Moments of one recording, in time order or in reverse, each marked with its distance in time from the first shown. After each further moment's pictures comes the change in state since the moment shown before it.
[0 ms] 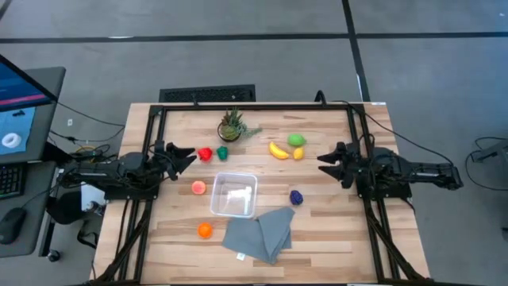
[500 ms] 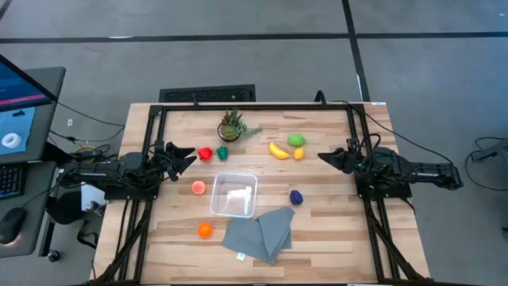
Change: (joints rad) left arm 0.000 0.000 0.000 -0.005 0.001 0.048; right arm -0.001 0.000 0.000 0.022 0.137 0.420
